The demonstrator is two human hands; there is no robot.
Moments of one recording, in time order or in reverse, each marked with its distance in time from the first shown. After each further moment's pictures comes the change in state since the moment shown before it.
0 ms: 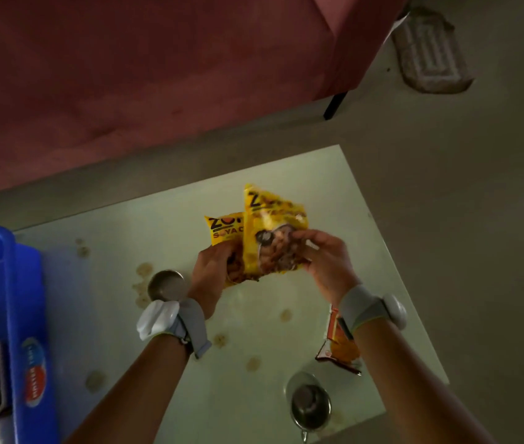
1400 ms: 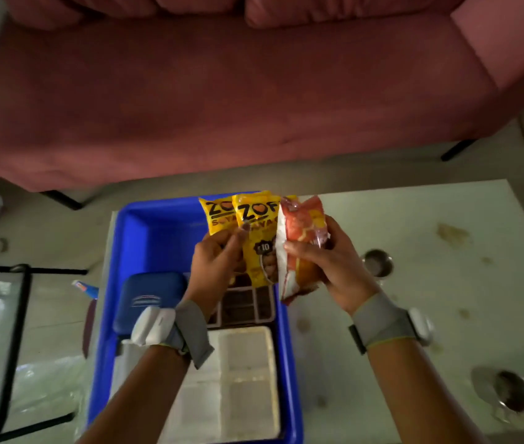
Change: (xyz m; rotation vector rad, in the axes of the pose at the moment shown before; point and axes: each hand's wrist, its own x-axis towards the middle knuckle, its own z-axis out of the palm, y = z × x) left_hand -0.122 0.011 -0.399 -0.076 0.163 0.367; right_hand -0.173 0.042 0.377 -0.116 -0.344 -0.057
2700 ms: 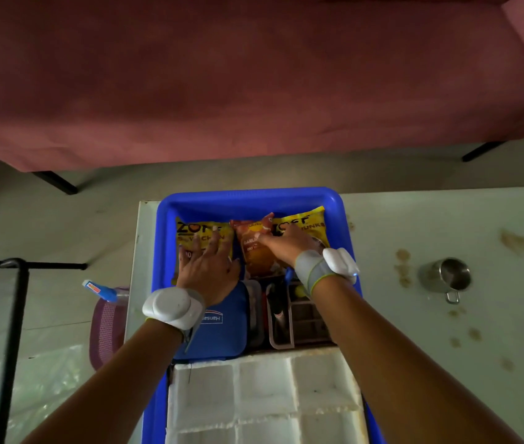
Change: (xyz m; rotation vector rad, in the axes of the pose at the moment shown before) left_hand 0.099 -0.104 -0.136 1.289 -0.276 -0.036; right_hand 0.129 0.083 0.150 -1.056 0.109 0.426
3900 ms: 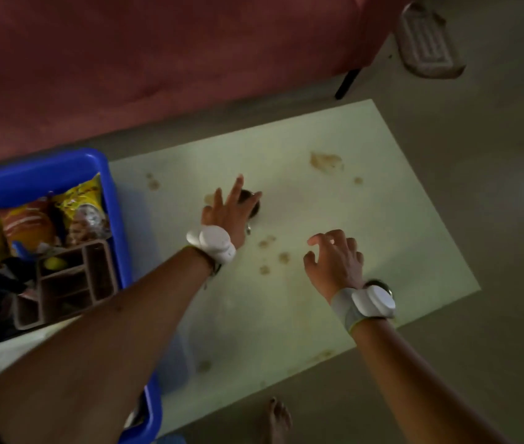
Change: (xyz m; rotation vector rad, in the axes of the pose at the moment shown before) left_hand 0.012 0.391 0.133 0.226 0.060 0.422; right_hand -0.051 0.434 -0.164 -0.190 0.536 0.049
